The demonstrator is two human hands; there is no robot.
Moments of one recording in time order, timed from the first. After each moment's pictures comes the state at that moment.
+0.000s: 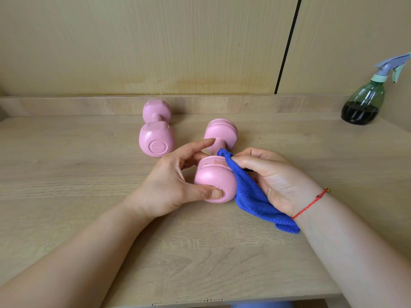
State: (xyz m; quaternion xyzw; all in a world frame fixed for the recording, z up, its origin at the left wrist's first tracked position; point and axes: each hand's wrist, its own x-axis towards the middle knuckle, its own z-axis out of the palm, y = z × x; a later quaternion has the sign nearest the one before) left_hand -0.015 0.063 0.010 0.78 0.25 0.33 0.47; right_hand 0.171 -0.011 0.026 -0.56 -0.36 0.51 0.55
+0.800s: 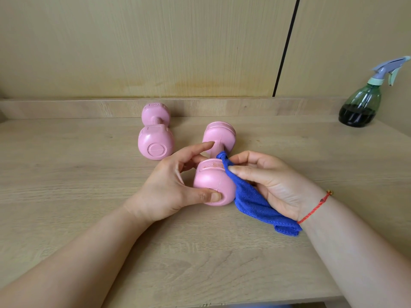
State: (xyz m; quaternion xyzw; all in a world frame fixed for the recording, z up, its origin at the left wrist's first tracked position) left_hand -0.015 0.063 0.009 0.78 0.26 0.33 0.46; right_hand 0.177 -0.019 0.026 -0.51 -0.41 0.54 0.53
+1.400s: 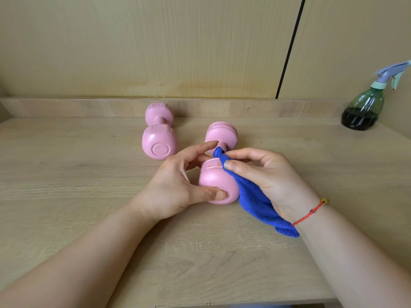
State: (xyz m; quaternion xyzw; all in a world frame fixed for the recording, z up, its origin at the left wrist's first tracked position) left_hand -0.014 0.062 0.011 0.78 0.27 0.34 0.46; right_hand 0.165 -0.018 0.027 -0.53 -0.48 0.41 0.56
